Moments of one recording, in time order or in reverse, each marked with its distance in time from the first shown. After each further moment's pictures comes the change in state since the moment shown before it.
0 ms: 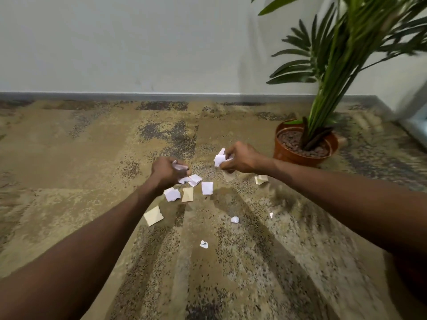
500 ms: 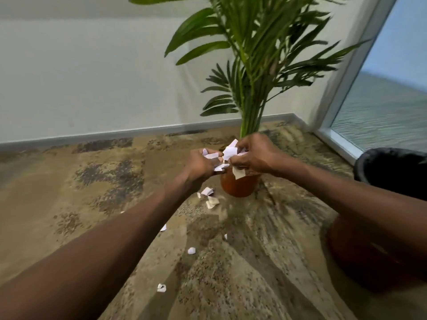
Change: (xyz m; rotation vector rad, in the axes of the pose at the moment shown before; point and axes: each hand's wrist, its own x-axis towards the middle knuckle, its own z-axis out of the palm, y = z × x) left_hand -0.033 0.187 0.135 -0.503 -0.399 0.152; right_hand -0.113 0.032 -0.149 -0.028 0.410 0.149
